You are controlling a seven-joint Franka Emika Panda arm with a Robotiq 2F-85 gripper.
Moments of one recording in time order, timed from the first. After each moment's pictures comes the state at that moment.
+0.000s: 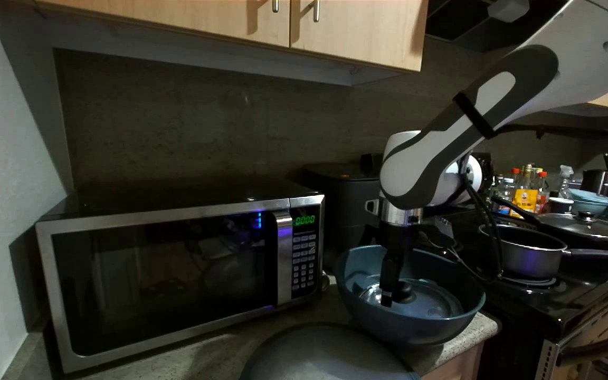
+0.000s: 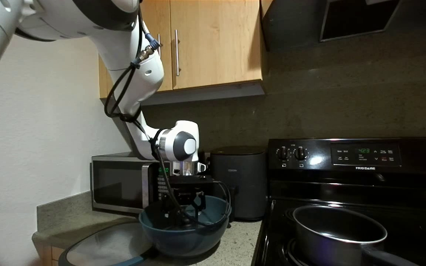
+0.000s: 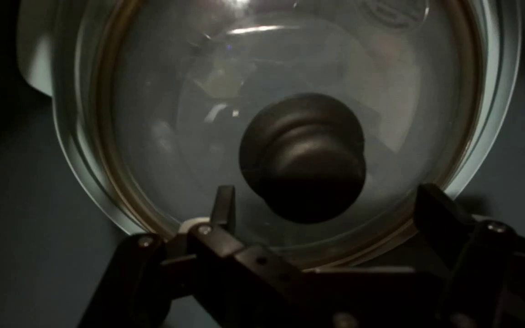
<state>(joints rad) 0.01 0.32 0.10 -2.09 0.03 2.39 -0.58</state>
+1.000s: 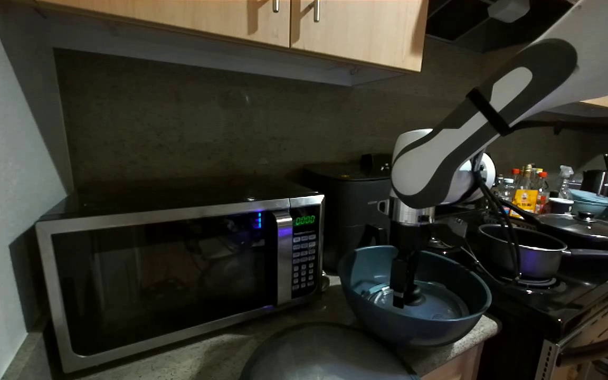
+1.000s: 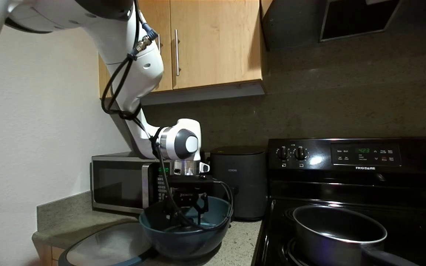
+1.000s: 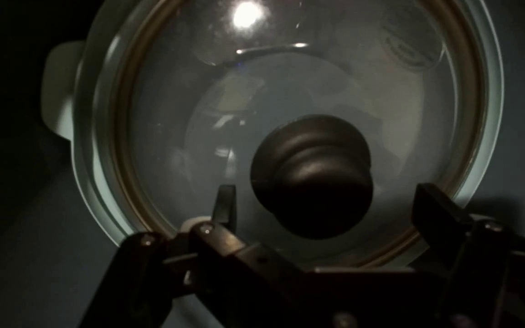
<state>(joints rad) -0.01 0.28 0.09 -2.14 0.01 2.36 -0.48</state>
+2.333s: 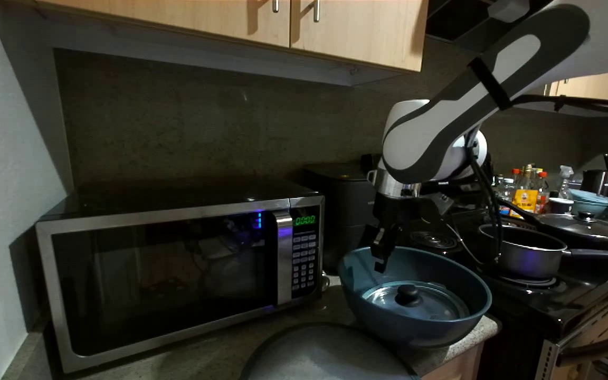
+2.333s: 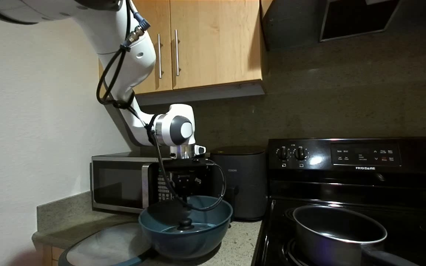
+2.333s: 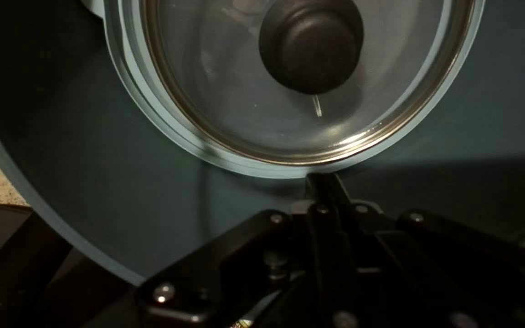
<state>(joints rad) 0.02 0.23 0.11 -2.08 0.00 2.42 -0.37</state>
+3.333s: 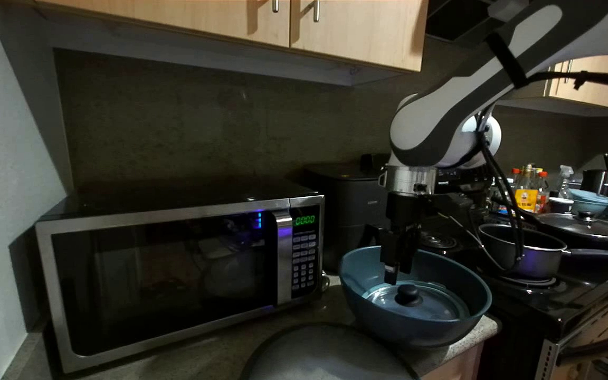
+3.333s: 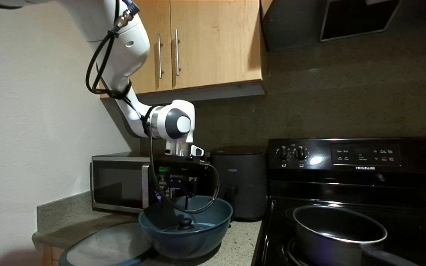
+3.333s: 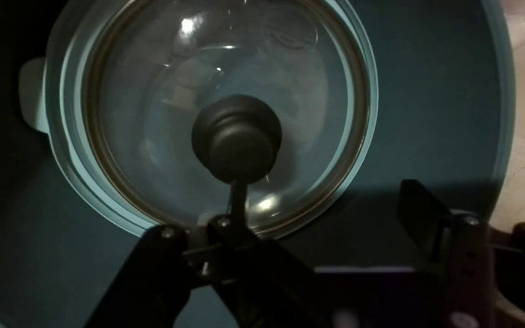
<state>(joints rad) 0.01 0.15 0.11 -2.14 0.10 2.24 -0.37</state>
